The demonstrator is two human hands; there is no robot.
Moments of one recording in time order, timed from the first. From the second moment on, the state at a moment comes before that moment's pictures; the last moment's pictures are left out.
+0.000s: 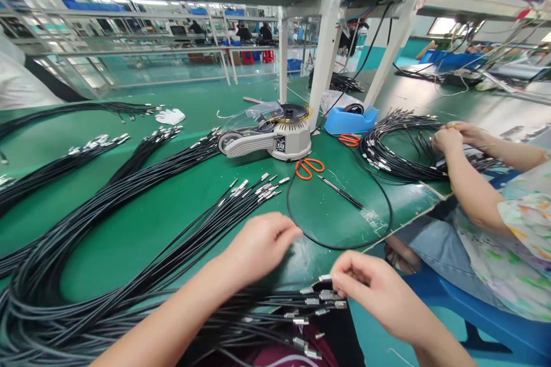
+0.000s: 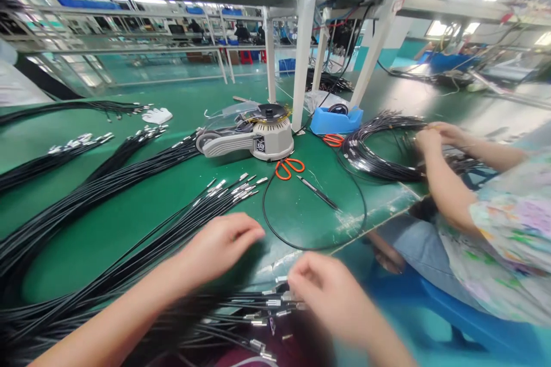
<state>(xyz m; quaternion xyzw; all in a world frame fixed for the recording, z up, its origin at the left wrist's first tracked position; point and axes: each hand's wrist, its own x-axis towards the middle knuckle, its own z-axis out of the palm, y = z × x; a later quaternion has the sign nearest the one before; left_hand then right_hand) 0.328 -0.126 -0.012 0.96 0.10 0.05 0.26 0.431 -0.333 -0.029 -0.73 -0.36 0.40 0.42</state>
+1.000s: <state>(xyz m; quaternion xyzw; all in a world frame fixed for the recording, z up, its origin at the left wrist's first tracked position) 0.335 -0.107 -0.039 0.72 0.31 0.23 0.57 0.569 -0.117 0.005 -0.59 -0.08 0.29 0.75</state>
